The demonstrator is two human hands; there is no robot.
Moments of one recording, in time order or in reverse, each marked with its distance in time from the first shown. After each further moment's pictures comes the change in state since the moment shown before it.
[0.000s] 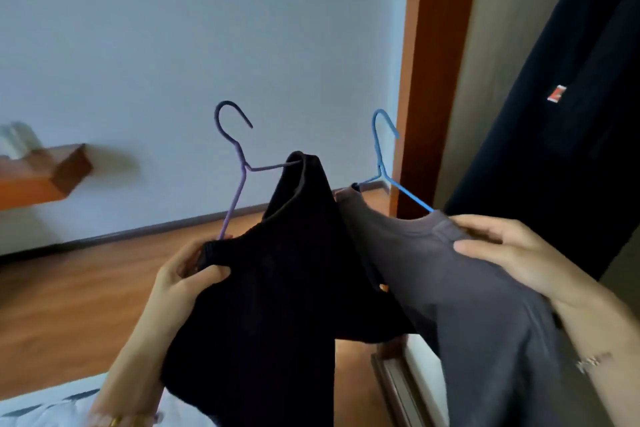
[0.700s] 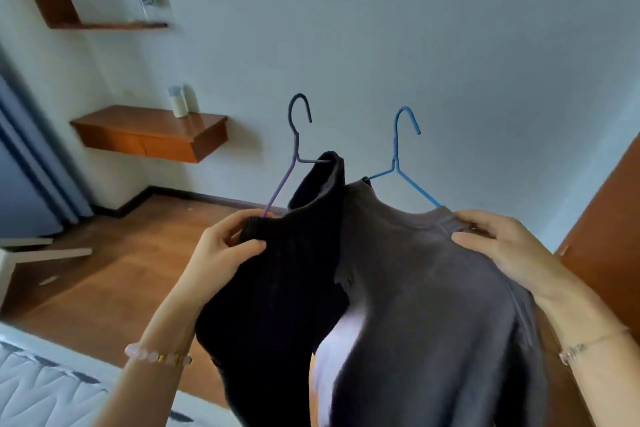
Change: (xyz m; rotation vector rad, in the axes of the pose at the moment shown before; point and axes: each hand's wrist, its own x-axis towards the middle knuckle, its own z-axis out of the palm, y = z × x) left_hand 0.273 -0.017 -0.109 0.118 0.344 0.020; right_hand 0.434 -0.031 0.151 -0.094 -0.330 -0.159
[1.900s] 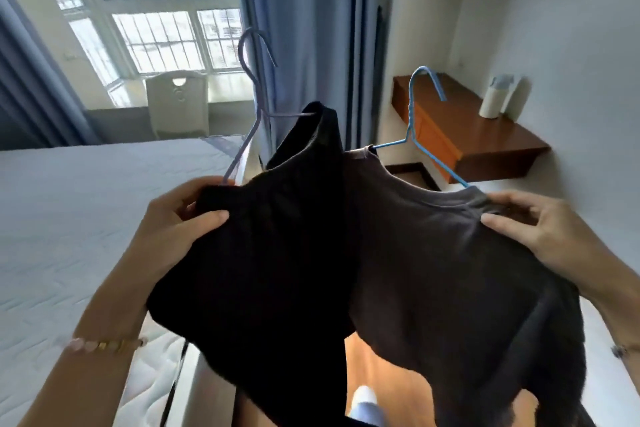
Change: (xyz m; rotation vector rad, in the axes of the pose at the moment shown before) left_hand 0.290 -0.067 -0.121 0.368 1.253 -0.295; right_hand 0.682 -0.033 0.325 0.047 -1.004 -0.584
